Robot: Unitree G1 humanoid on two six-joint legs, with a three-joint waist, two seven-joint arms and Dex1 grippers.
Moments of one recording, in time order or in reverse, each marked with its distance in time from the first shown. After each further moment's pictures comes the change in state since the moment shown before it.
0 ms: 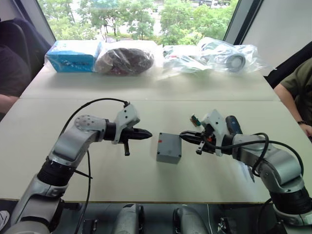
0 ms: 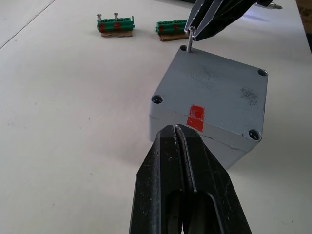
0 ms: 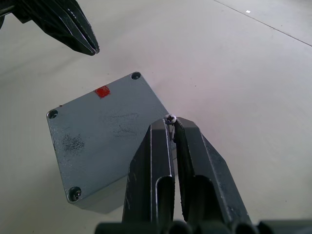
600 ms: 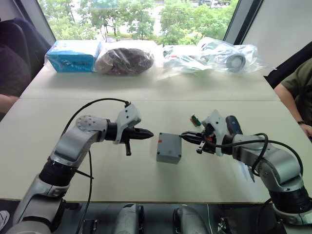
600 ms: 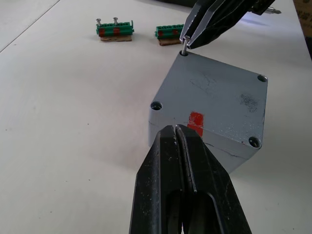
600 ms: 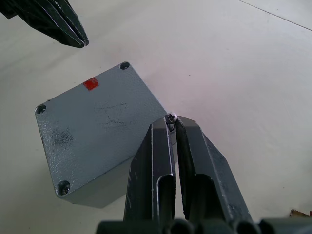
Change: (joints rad) left arm 0.000 -0.016 0.000 0.000 0.001 -0.002 0.007; right arm 0.001 -0.001 -0.003 0.018 0.002 0.020 -0.005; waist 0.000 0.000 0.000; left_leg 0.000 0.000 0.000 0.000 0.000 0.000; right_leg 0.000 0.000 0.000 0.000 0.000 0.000
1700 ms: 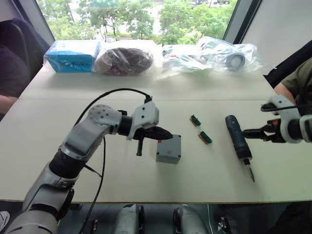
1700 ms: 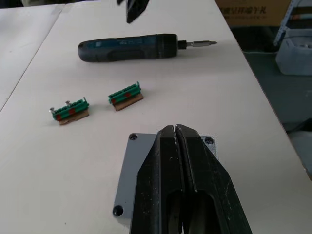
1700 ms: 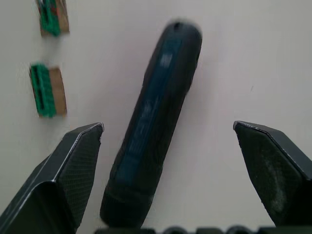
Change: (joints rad) left arm -0.130 -0.049 -0.109 -0.087 -0.004 -0.096 -0.084; right arm -0.235 -0.497 -0.080 0.454 0.041 0.560 0.067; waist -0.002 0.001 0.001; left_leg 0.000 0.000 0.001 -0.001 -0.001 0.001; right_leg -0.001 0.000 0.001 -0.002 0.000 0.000
